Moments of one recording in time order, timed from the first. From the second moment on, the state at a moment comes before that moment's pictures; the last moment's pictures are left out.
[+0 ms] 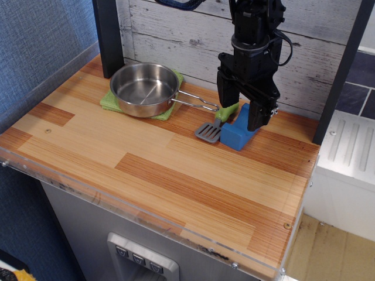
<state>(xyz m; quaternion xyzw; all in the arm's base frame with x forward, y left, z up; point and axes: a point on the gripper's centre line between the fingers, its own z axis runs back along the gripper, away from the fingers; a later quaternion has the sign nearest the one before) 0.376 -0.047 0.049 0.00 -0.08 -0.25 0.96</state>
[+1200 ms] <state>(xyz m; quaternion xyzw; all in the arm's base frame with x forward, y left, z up) 0.344 0.012 0.095 0.03 -0.13 -0.15 0.98</state>
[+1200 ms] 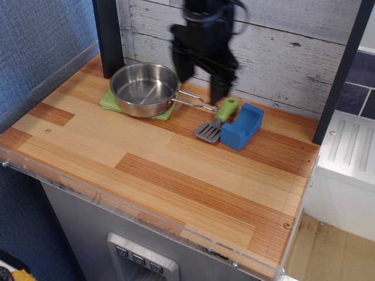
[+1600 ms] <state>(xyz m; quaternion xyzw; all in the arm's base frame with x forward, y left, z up) 0.336 0.066 0.078 0.08 -0.08 -0.15 0.98</state>
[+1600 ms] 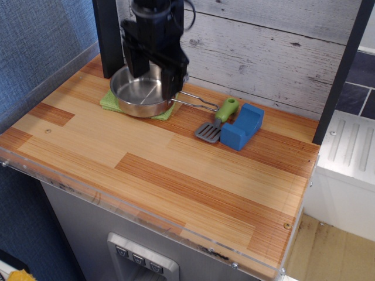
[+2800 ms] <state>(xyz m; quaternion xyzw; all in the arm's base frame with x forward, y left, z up) 0.343 0.088 0.016 0.08 -0.03 -0.31 0.95</state>
